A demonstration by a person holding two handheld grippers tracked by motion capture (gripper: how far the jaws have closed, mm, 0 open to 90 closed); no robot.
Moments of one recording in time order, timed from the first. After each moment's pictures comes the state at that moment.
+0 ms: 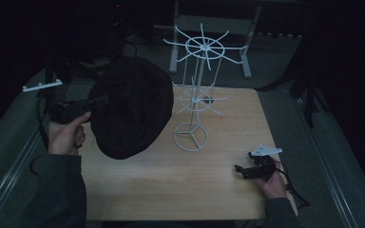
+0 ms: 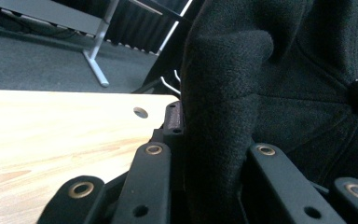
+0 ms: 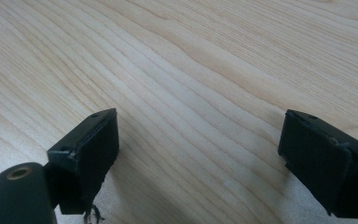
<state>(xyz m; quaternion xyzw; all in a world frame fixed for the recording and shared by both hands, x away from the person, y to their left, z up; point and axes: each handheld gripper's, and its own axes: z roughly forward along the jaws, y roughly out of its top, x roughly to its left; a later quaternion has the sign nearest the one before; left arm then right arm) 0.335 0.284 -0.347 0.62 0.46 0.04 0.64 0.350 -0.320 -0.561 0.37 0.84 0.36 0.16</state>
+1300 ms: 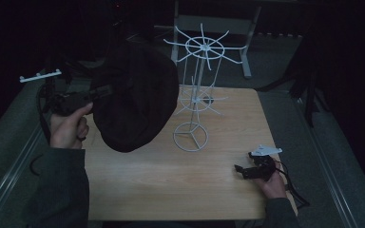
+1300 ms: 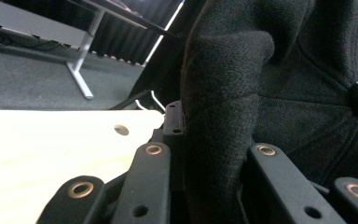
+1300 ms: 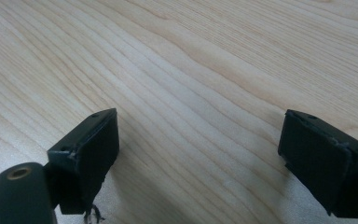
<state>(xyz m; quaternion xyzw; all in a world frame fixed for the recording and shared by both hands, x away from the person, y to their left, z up) 0.338 0.272 -0.320 0.60 0.44 0.03 0.66 0.350 -0.320 -0.561 0.38 0.84 0.36 0.16</state>
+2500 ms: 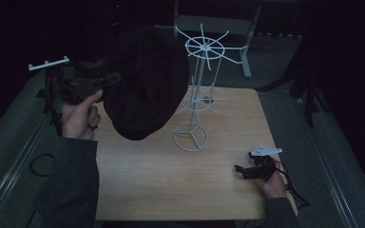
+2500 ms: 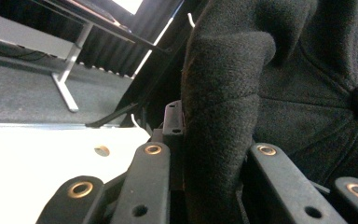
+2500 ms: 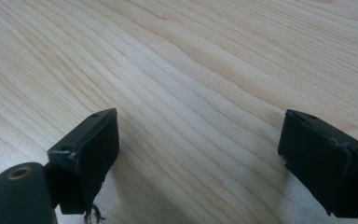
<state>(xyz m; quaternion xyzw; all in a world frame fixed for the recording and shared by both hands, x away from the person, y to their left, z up) 0.356 0.248 -0.301 0.58 0.44 0.02 0.69 0.350 -0.320 -0.561 0.38 0.84 0.36 0.16</state>
